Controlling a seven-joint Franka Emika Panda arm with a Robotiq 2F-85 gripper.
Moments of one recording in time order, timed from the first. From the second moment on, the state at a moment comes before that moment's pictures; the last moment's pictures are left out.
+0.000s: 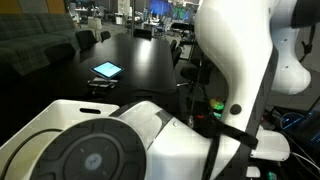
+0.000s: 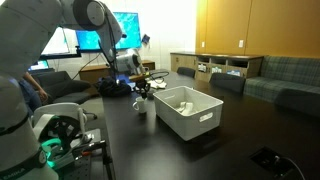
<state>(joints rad) 0.54 0.67 0.26 -1.69 -0.49 2.36 -0.21</state>
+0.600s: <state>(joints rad) 0.57 0.71 0.29 -1.64 -0.49 2.33 -0.49</state>
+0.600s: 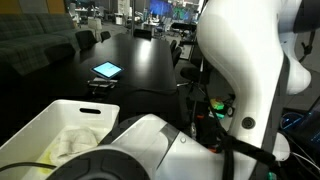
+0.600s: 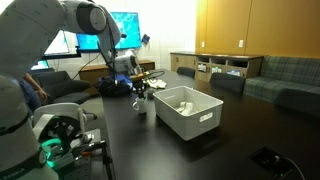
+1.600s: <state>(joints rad) 0.56 0.76 0.29 -1.55 -0.49 2.25 -0.68</state>
